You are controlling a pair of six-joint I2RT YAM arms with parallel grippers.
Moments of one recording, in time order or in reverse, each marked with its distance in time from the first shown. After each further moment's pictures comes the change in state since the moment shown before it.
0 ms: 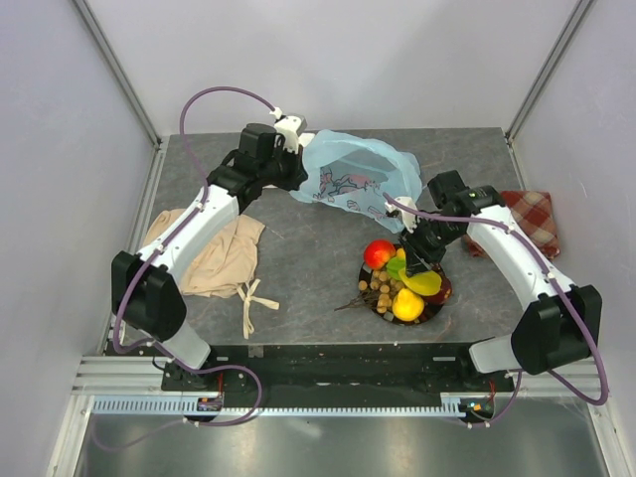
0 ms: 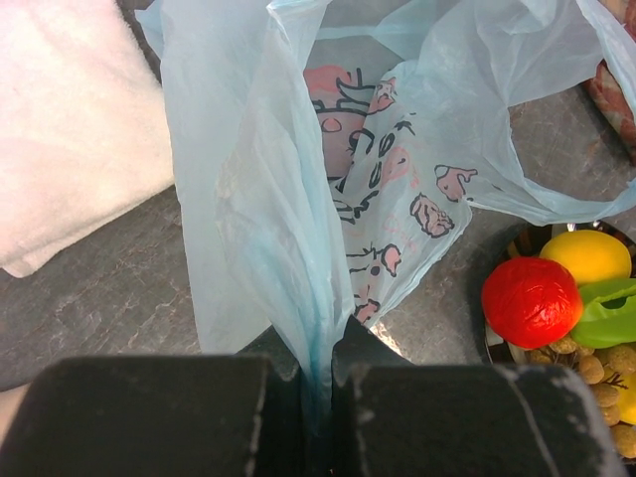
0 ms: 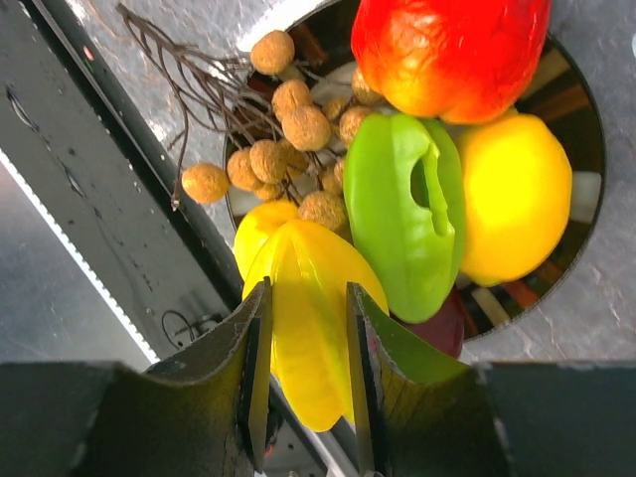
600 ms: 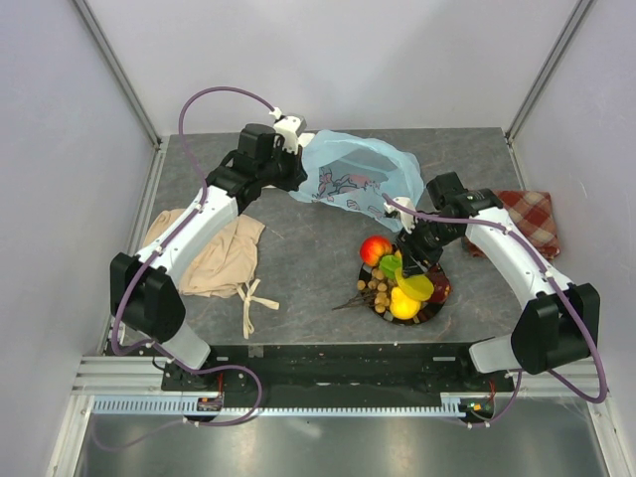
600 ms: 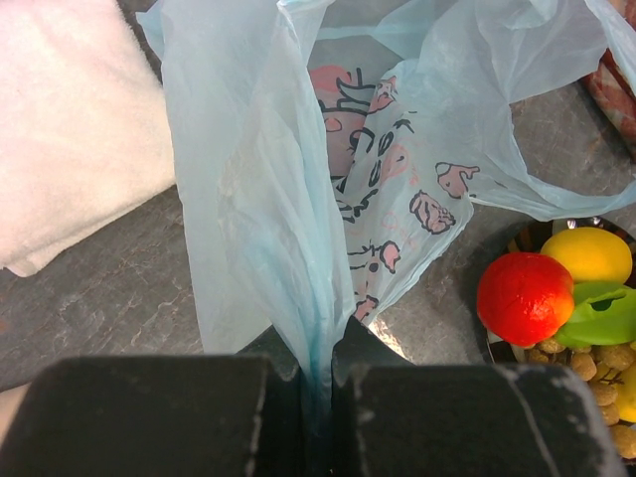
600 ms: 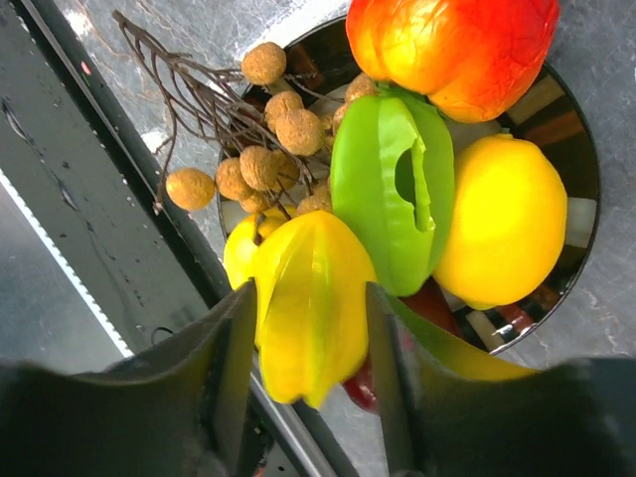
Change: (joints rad) left arm 0.000 -0.012 -0.008 0.000 0.000 0.008; right arm -0.001 0.002 -0.043 0.077 -0.033 0.002
